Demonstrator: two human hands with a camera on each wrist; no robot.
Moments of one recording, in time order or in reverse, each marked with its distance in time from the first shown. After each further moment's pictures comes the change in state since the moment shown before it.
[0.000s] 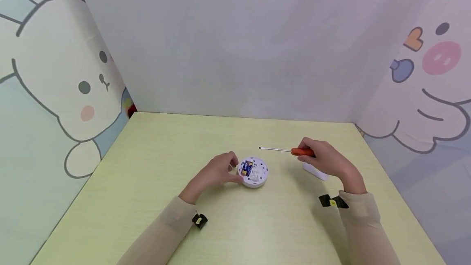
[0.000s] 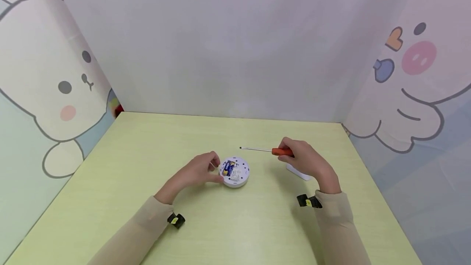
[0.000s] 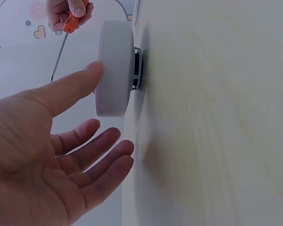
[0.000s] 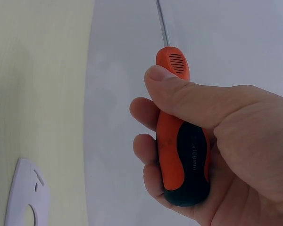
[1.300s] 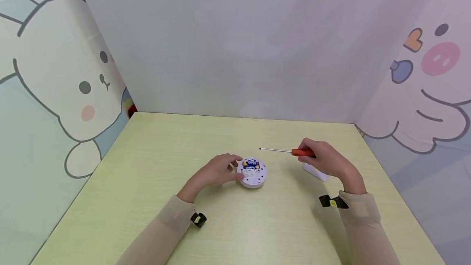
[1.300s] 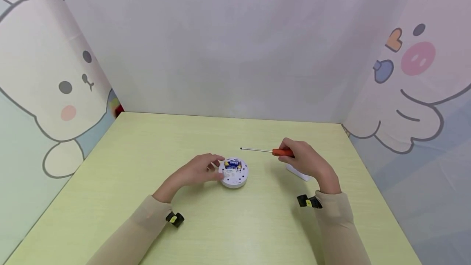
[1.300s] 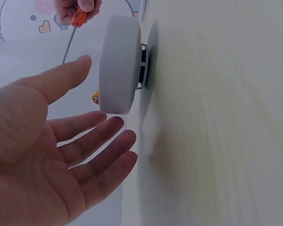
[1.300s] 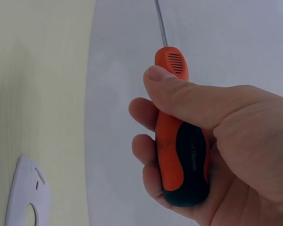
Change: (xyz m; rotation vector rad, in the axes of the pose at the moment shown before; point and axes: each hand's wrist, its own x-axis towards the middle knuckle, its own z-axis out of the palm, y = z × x) left_hand -0.001 -0.004 -0.006 0.014 -0.064 0.071; right_hand -0.001 0.003 0.001 0.006 0.002 -0.003
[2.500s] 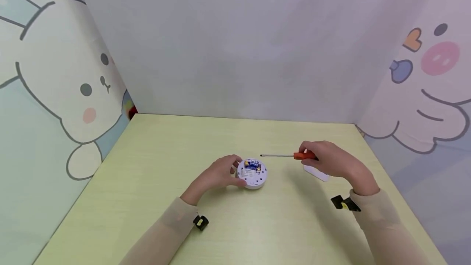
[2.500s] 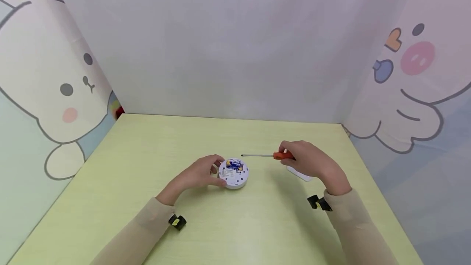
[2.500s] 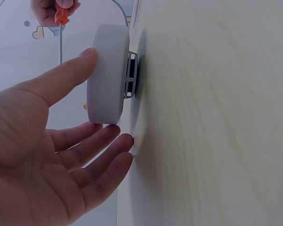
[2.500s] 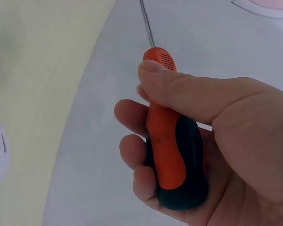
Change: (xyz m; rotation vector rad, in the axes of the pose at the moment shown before) left_hand 0.002 0.003 0.011 -0.049 0.033 -0.060; right_hand -0.007 -0.029 -0.022 -0.167 -0.117 -0.038
